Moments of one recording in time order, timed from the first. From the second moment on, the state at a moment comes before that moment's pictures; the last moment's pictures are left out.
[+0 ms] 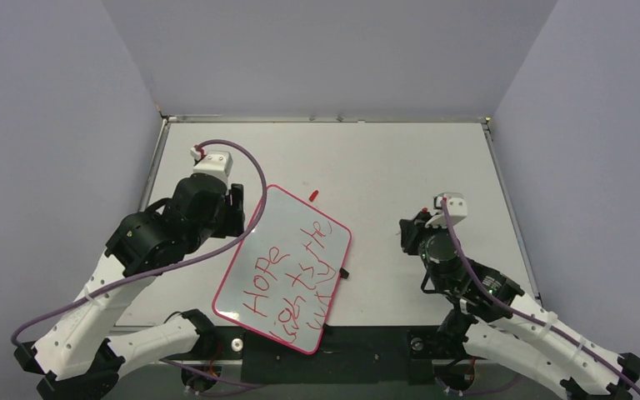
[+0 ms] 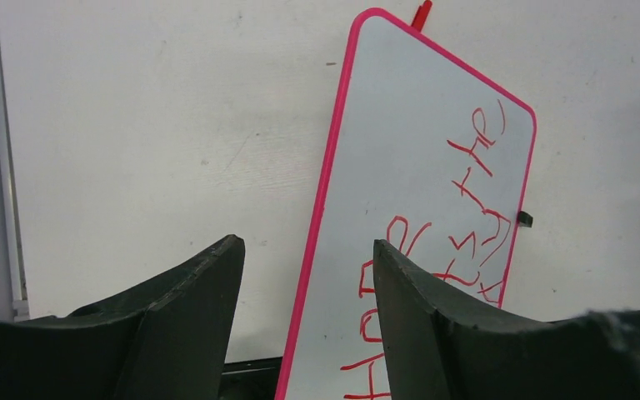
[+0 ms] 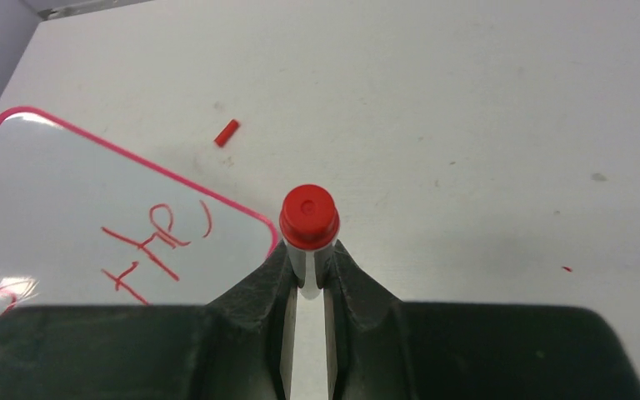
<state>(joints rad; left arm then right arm) -0.74 0.96 1.41 -1.22 -0.48 -0.47 0.90 0.62 0.64 -0.39 0.62 0.53</state>
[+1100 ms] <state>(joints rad) -0.60 1.04 1.13 -0.70 -0.26 -0.22 0.26 1.28 1.28 -0.48 0.28 0.48</state>
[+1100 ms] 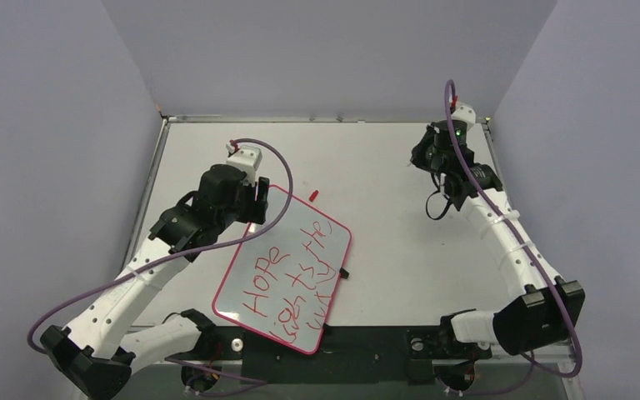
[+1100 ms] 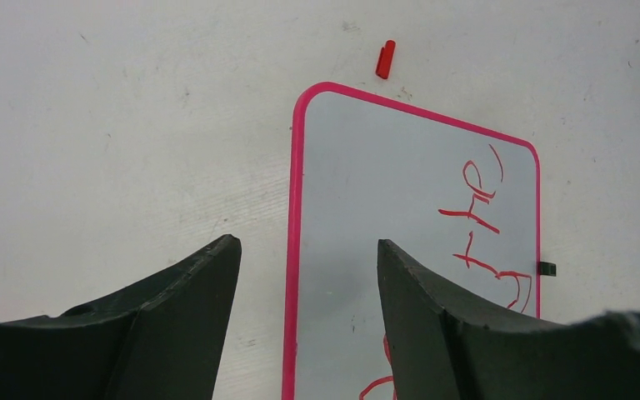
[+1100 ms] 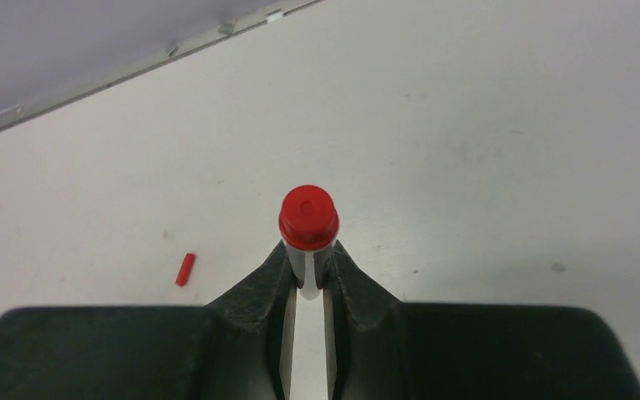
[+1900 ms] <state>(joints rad) -0.36 0.86 1.14 -0.91 -0.20 -0.35 0.53 1.13 0.73 -0.41 -0.23 0.55</state>
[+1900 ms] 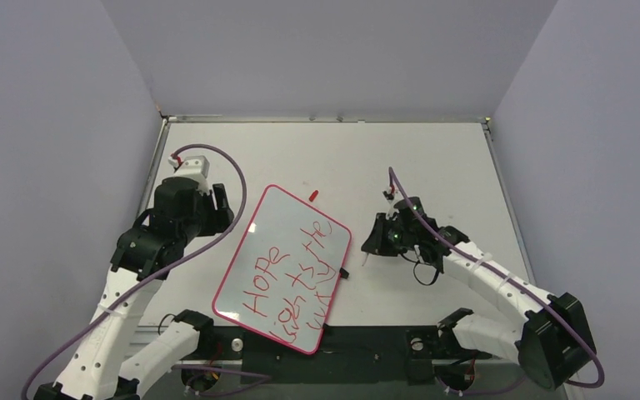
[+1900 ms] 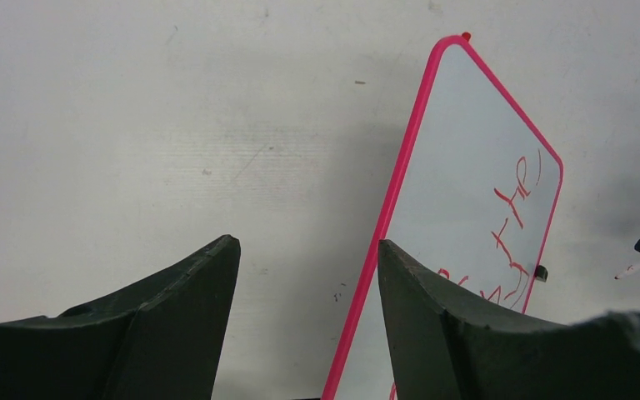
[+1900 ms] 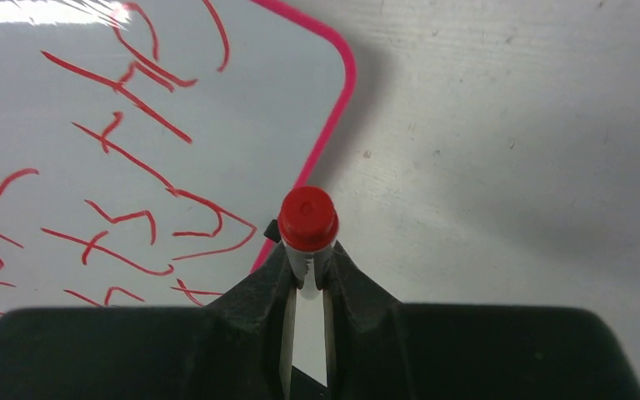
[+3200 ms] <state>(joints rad) -0.20 0.85 0.88 -0.79 0.25 -0.41 0.89 1.29 0.20 0.46 0.00 1.23</state>
